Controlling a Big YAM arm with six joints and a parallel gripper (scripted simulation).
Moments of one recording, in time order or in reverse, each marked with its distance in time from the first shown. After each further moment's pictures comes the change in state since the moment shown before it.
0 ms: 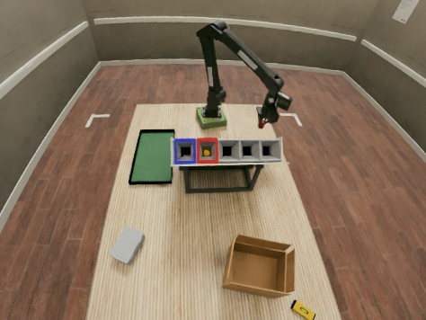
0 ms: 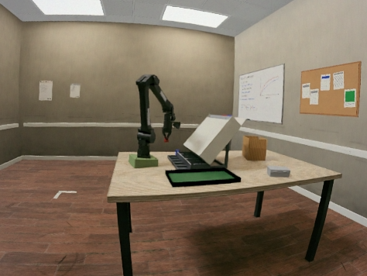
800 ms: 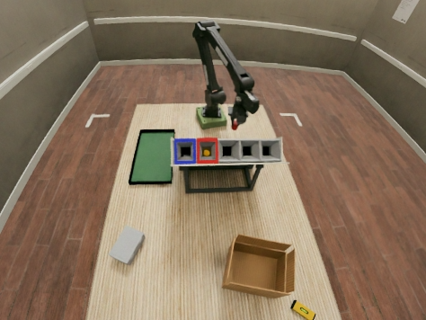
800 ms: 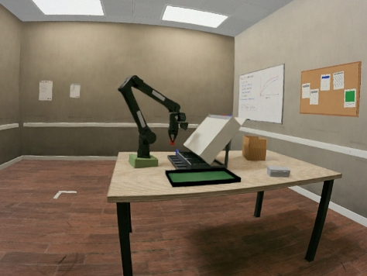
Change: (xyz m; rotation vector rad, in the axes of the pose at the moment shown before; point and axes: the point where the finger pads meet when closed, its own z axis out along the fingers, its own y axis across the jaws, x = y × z) arm -0.018 -0.157 0.002 -0.012 -0.014 0.072
